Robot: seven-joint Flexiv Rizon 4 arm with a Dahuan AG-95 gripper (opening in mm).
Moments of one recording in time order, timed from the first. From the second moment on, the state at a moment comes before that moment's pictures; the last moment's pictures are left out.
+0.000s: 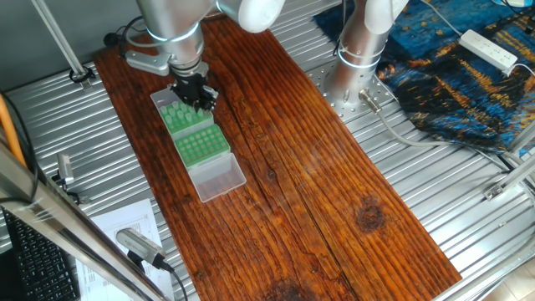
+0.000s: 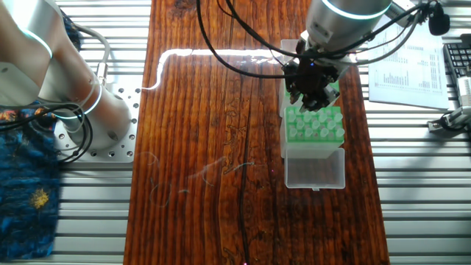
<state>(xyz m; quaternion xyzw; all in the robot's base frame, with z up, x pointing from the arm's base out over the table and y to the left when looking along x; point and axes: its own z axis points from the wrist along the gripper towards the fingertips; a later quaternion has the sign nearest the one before) 0.500 -0.024 0.159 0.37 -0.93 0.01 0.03</state>
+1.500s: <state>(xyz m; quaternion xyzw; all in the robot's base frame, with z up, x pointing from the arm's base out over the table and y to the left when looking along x) 0.494 -0.023 0.150 0.42 -0.91 0.00 0.04</state>
